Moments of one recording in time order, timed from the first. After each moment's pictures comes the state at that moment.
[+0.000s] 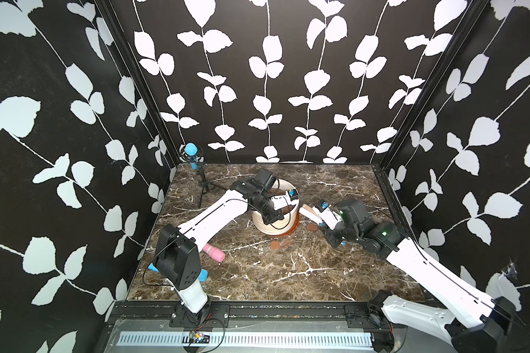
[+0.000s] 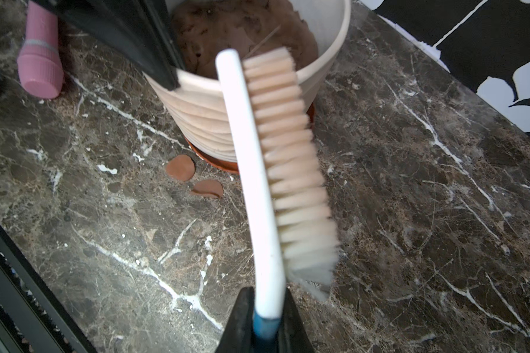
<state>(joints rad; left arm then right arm) -0.65 1.67 1.50 -0.89 0.38 0.56 0.66 1.06 1.00 -0.77 -0.05 -0.17</state>
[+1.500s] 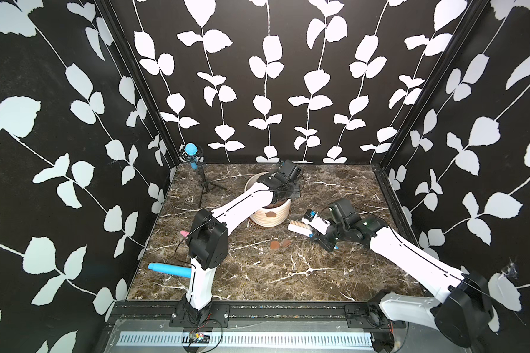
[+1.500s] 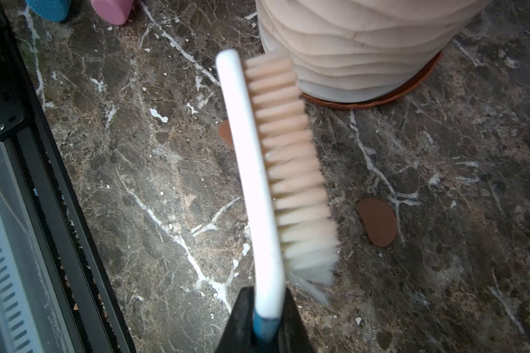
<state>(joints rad) -0.77 1.98 1.82 -0.67 -0.08 -0.65 0.58 1.25 0.95 -0.73 -0.36 -0.39</state>
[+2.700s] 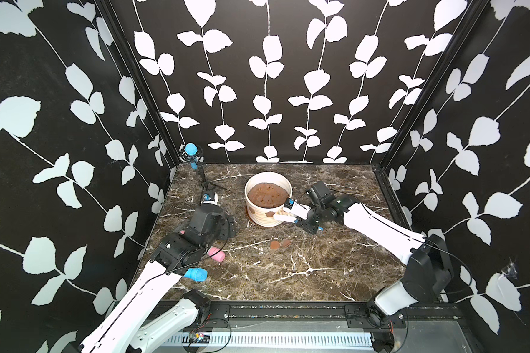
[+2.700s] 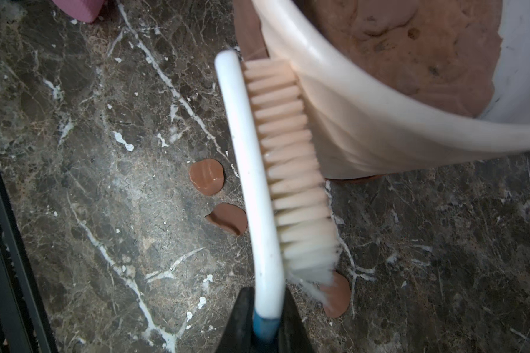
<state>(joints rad) -0.60 0.83 1.03 -0.94 -0.37 -0.41 0.64 1.58 1.30 -0.78 -0.29 -0.52</state>
